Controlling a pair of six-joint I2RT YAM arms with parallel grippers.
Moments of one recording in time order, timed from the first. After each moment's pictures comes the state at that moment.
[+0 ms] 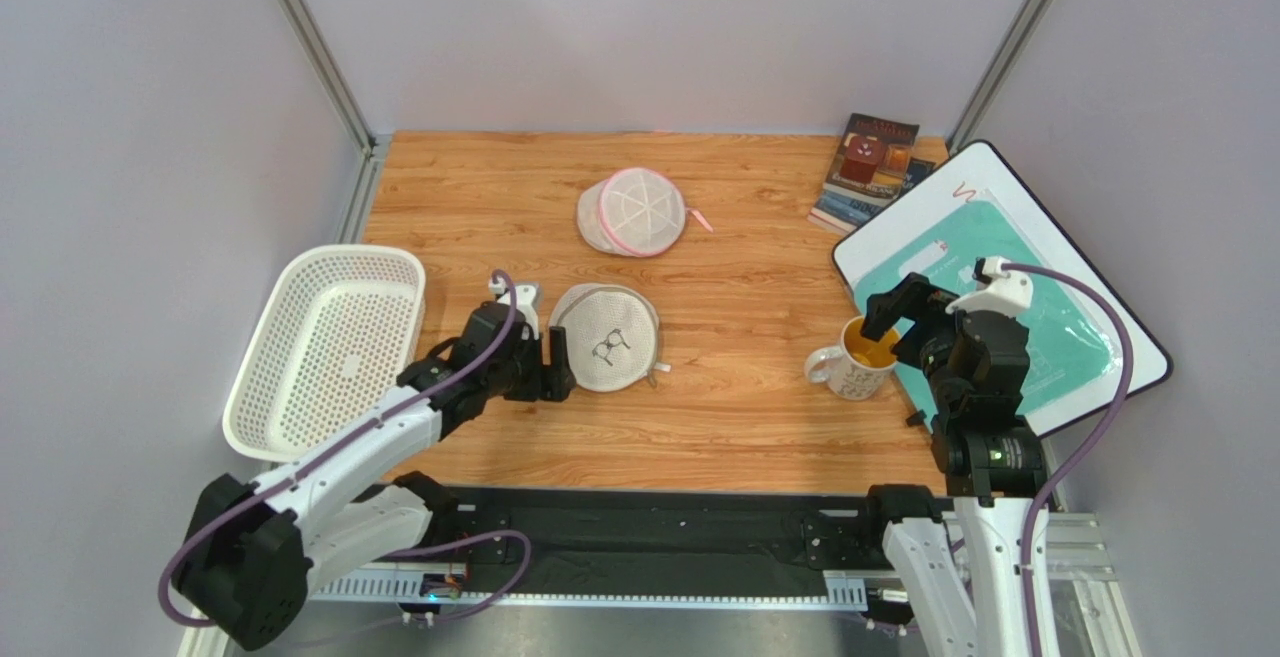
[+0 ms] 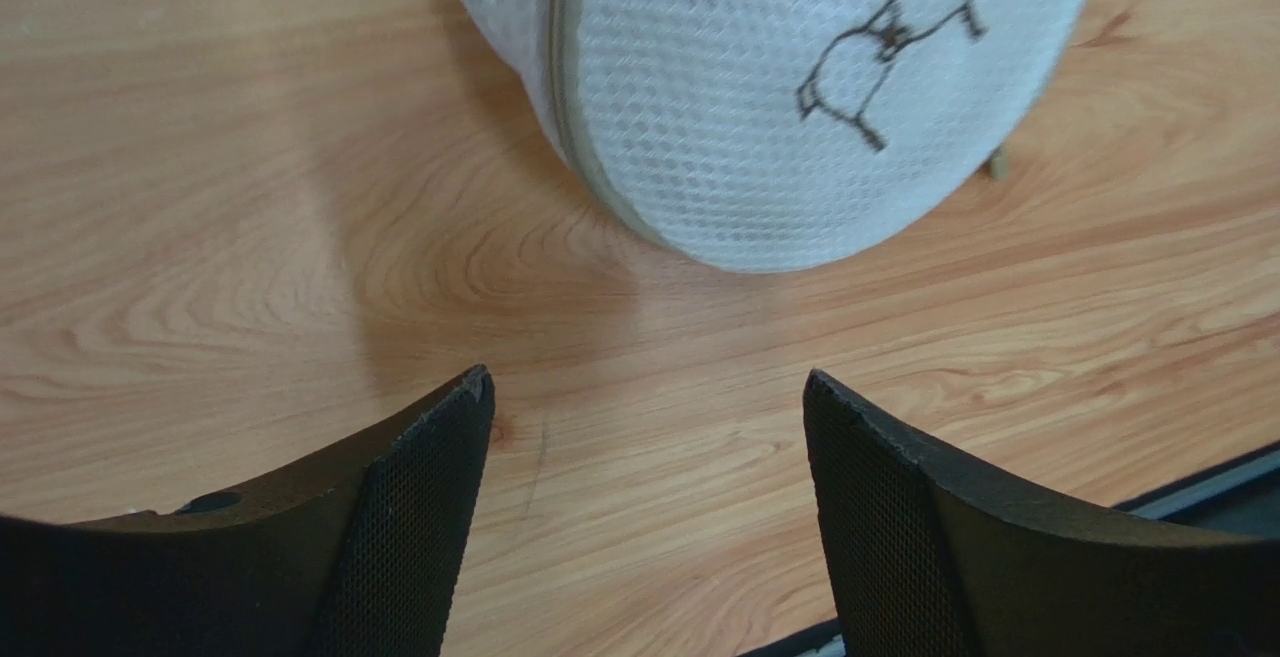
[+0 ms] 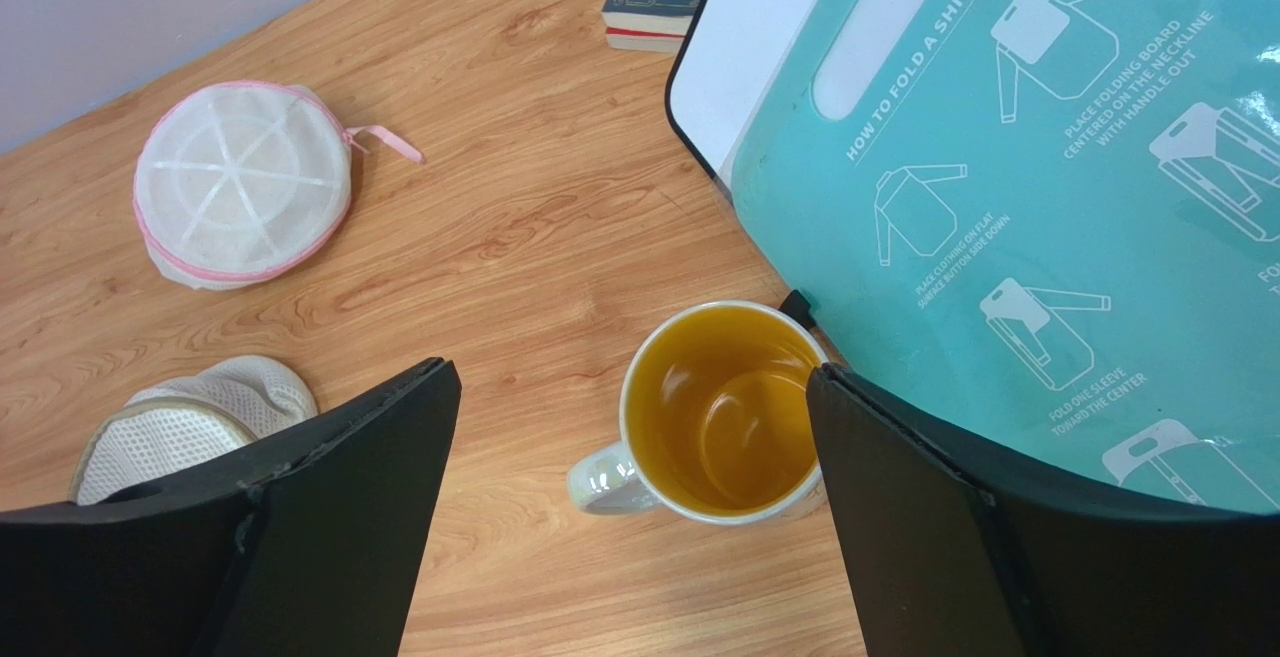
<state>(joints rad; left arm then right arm) -0.55 0.97 0.54 -0.36 0.01 -0.45 -0.01 0.51 0.75 -0.58 0.07 0.38</state>
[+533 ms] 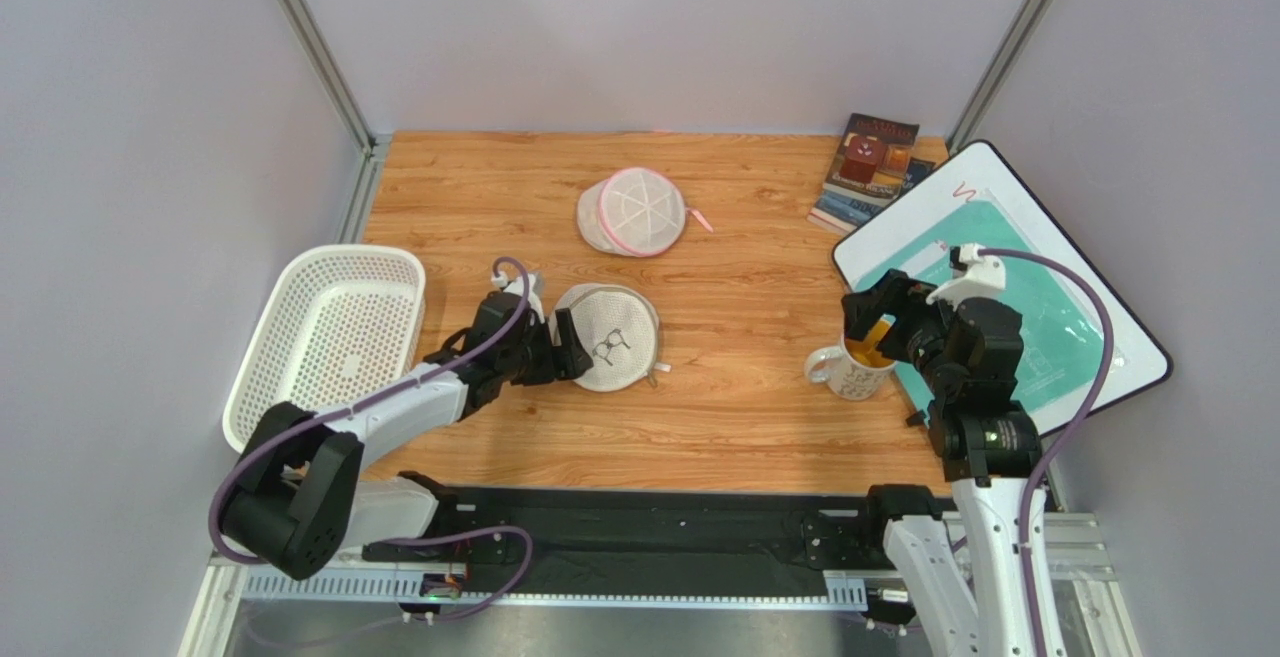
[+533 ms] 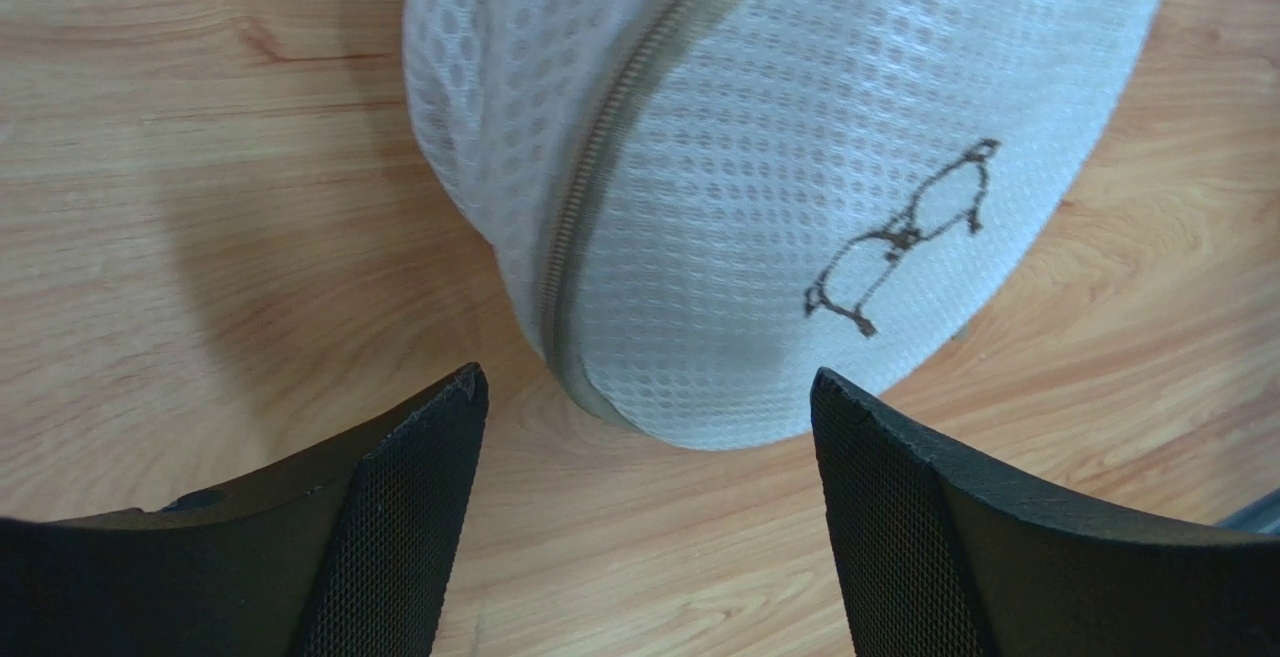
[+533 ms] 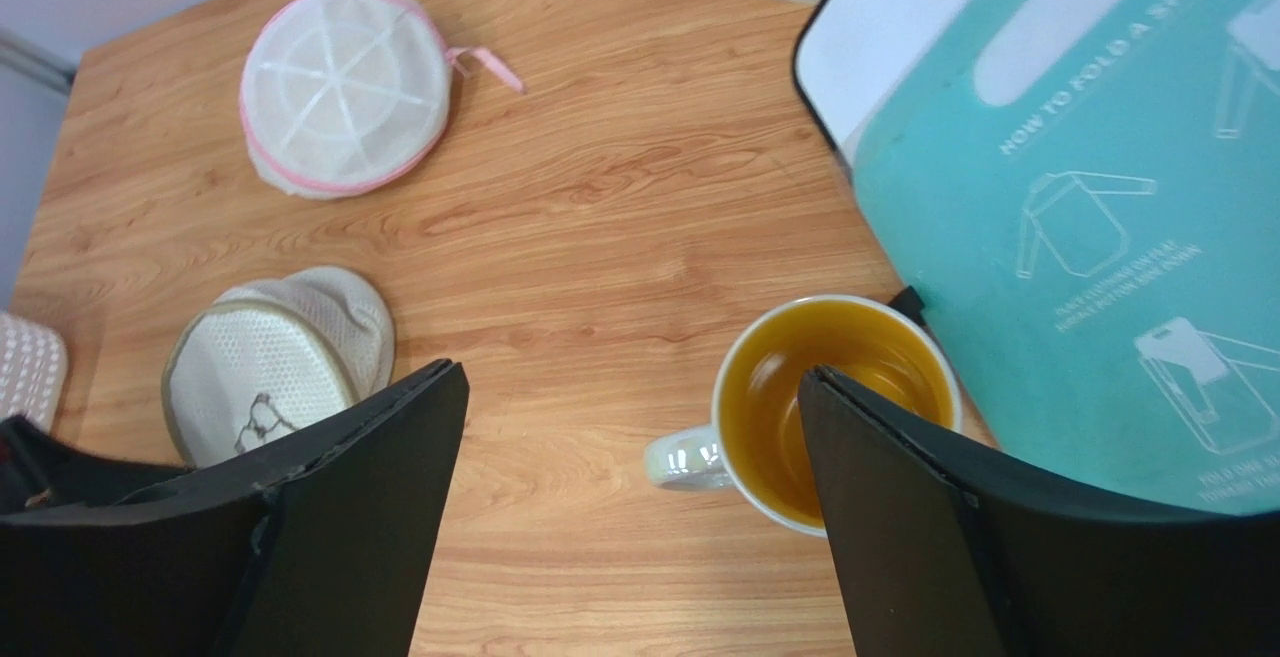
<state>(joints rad) -0.47 1.23 0.47 0.01 0.11 -0.57 -0.01 0.56 0.75 -0.55 -0.11 0.36</state>
